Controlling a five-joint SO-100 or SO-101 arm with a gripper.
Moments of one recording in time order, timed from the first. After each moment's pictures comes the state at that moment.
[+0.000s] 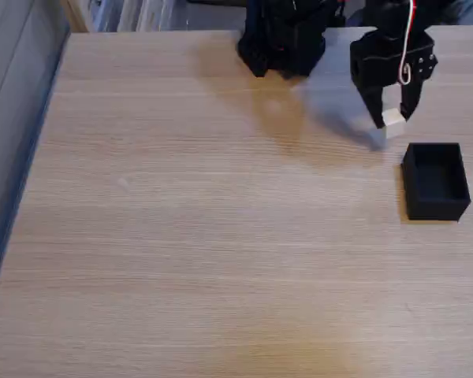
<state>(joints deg) -35.1 117.5 118.0 67.4 -66.8</state>
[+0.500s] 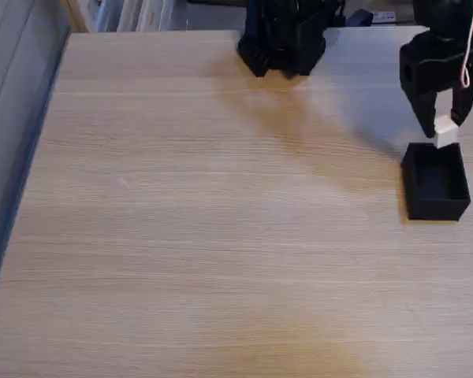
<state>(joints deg) -37.8 99.1 93.4 71.9 -66.4</state>
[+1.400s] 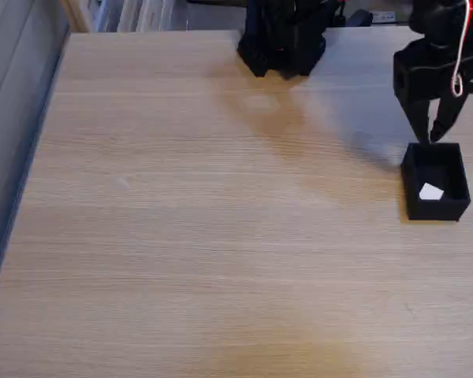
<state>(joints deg) -33.3 101.4 93.4 72.5 -67.8</state>
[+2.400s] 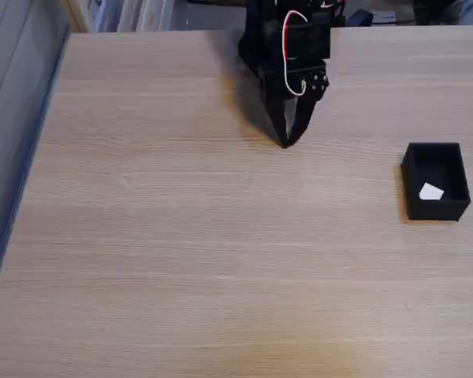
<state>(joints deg) -2.8 176.0 177.0 58.1 -96.1</state>
